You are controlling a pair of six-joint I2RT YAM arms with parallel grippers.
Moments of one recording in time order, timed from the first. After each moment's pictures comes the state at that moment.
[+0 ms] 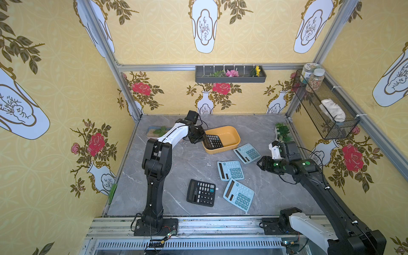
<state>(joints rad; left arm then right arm) -0.34 2.17 1.80 -0.77 0.34 -0.77 0.16 0.99 0.85 -0.85 -0.26 0.39</state>
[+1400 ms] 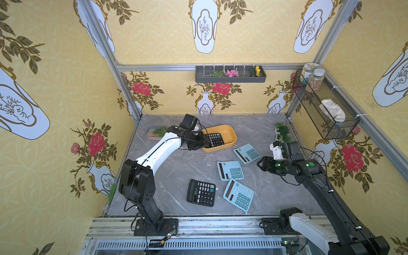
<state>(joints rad) -0.49 1.66 1.36 -0.75 0.37 -0.80 0.16 0.94 0.89 -0.93 -0.28 0.39</state>
